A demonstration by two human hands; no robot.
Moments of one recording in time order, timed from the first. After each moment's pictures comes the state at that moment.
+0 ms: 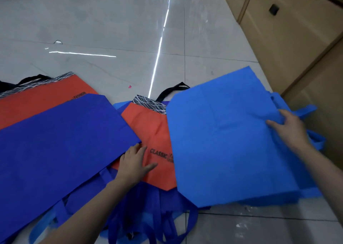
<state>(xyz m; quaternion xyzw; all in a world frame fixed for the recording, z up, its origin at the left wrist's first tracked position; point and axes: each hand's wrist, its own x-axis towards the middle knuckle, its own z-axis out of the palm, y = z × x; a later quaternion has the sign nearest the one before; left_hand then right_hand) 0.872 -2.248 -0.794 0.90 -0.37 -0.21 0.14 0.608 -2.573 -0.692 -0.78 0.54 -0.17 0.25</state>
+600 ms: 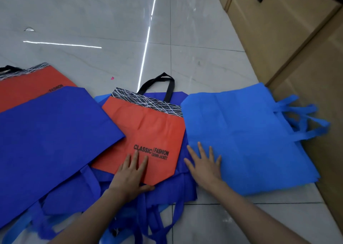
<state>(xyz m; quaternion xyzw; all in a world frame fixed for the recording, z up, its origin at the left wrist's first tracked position) 0.831 -2.241 -0.817 0.82 -0.50 -0.26 -0.08 0.654 -2.419 -0.824 -0.87 0.43 0.20 0.12</state>
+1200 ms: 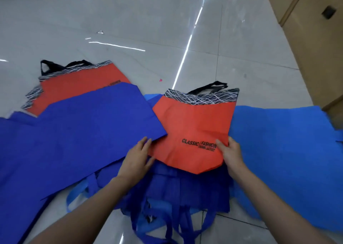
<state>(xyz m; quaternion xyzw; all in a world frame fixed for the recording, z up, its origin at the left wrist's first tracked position) 0.888 -2.180 -0.801 0.89 -0.40 -0.13 0.17 0.735 -2.424 -0.785 -0.65 0.43 -0.20 0.60</state>
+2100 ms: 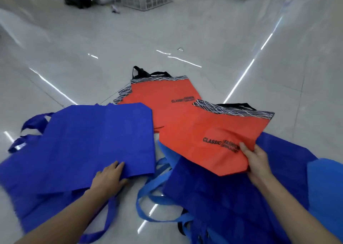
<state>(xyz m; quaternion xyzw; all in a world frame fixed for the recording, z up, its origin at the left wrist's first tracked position) 0.957 -1.950 -0.782 0.97 -0.11 -0.23 -0.05 0.881 -2.352 -0.763 -0.57 0.29 -0.14 0.76</state>
